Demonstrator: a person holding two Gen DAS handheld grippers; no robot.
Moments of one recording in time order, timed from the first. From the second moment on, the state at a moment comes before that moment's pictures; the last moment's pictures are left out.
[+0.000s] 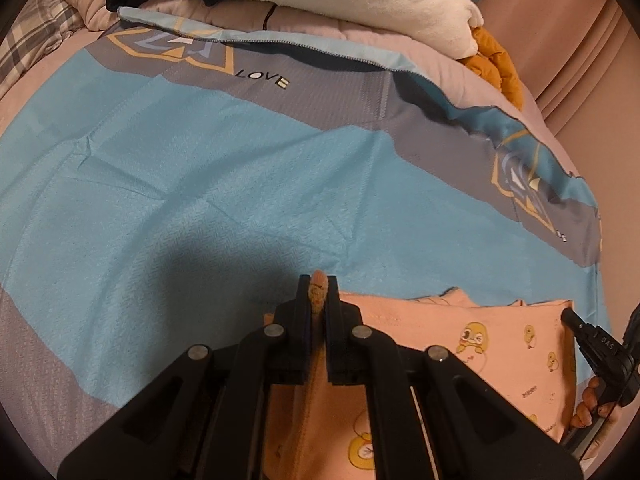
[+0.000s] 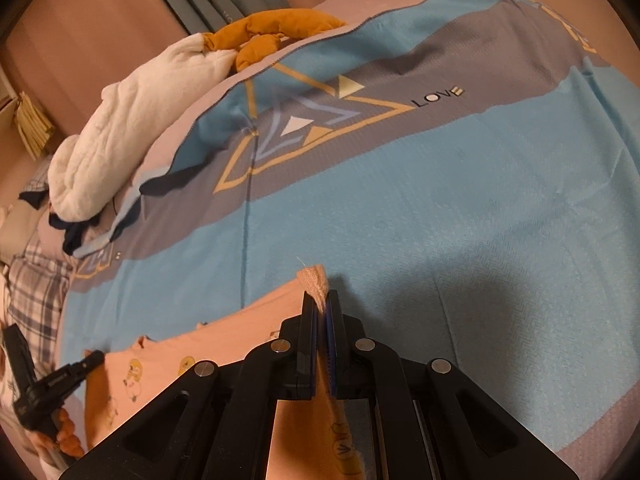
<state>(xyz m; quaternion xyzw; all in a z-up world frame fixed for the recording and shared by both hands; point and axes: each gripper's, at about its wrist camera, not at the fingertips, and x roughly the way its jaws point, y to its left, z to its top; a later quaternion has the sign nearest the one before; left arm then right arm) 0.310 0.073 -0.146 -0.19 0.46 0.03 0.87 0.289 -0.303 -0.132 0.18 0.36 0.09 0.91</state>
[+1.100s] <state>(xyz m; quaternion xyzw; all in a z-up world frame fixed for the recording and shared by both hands) 0.310 0.064 -0.146 -0.16 0.48 0.07 0.86 0.299 -0.300 -0.141 0.15 0.40 0.06 0.90</state>
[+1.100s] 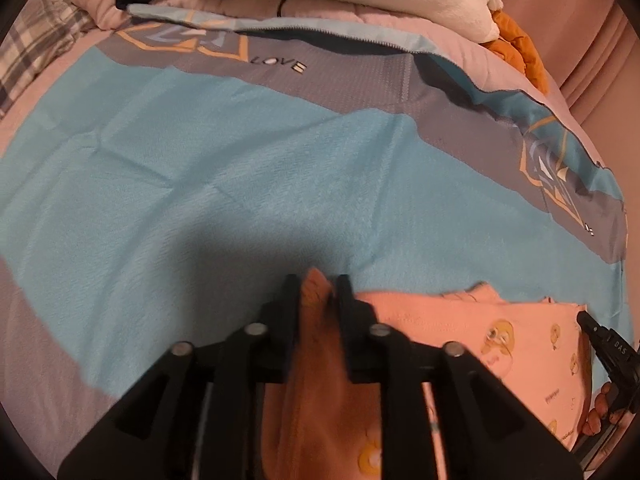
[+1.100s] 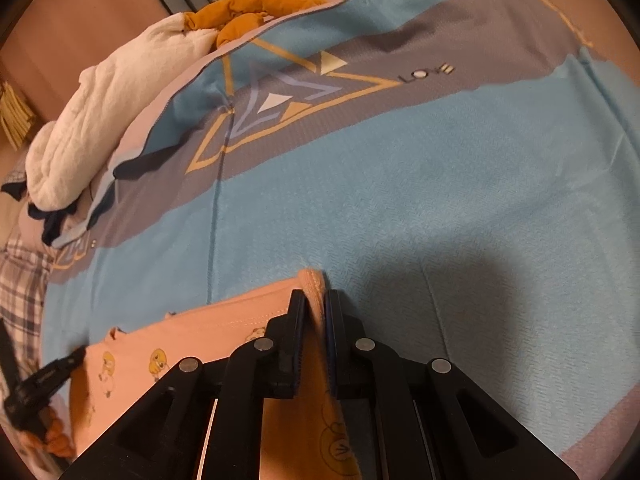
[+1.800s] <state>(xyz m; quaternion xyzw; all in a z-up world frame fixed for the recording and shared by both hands) 0.113 0.036 -0.081 -0.17 0.43 -0.01 0.89 0.129 -0.302 -0.068 0.11 0.32 0.03 0.94</state>
